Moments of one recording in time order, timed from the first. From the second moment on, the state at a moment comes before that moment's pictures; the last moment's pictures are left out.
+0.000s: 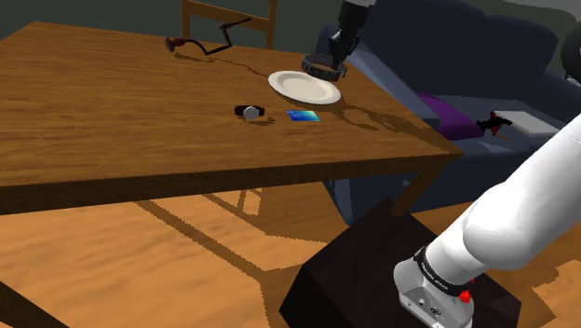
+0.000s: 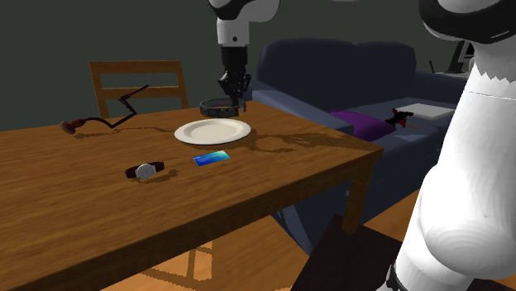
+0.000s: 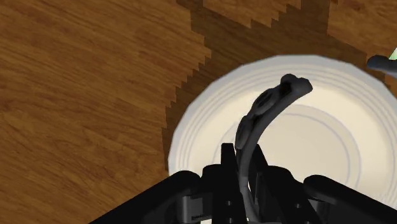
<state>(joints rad) -0.02 0.00 -0.06 -1.66 -0.03 1.69 -0.12</state>
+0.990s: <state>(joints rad) -0.02 0.19 -0.06 -1.56 -0.02 1.78 -0.12</state>
